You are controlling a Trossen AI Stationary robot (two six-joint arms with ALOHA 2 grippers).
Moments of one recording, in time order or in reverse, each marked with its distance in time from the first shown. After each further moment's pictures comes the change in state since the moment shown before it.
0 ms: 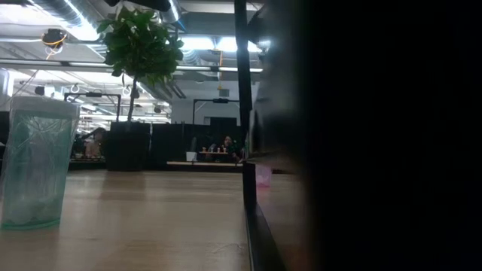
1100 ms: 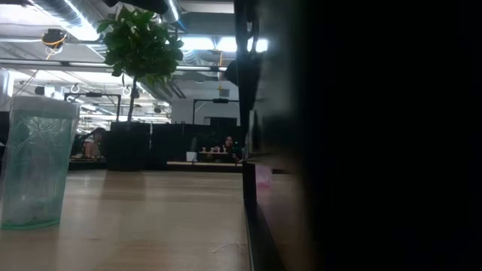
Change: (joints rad) left arm 0.000 0.000 0.000 -0.020 0.001 0.000; right arm 0.010 0.144 0.000 0.103 0.045 0.039
